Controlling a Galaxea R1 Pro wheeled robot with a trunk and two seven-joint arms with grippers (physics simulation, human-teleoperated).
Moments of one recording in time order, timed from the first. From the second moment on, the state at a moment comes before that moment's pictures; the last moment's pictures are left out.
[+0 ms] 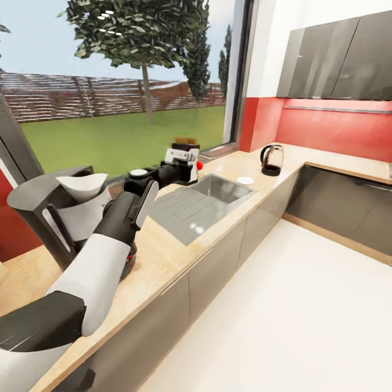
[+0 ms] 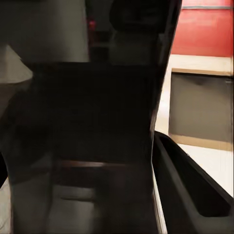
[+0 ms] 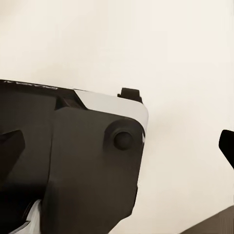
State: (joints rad) left arm -1.20 -0.15 -0.20 -1.02 0.07 0.53 -0.24; right arm -0.35 0.03 0.17 -0.06 -0.03 0.12 0.00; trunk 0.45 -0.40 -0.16
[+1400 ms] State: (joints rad) left arm -0.26 0.06 -0.25 -1.46 0.07 0.19 -0.46; right arm -0.35 0.02 0.17 -0.05 -0.03 0.05 0.00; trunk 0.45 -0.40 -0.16
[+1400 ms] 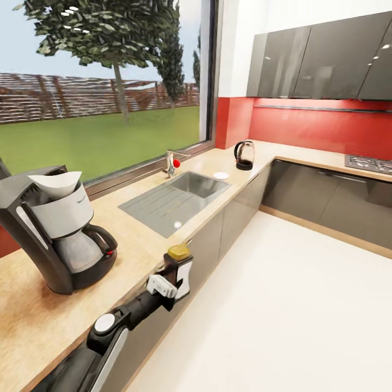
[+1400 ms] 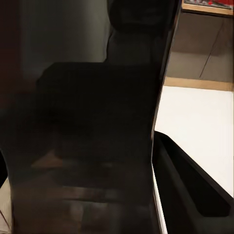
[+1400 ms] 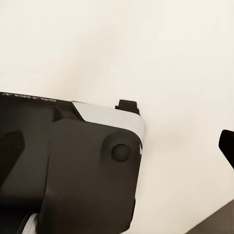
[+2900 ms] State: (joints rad) left arm -0.08 0.08 -0.24 -1.46 0.06 0.00 -0.45; right arm -0.35 -0.02 0.17 -0.04 -0.04 0.05 -0.01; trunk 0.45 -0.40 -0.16
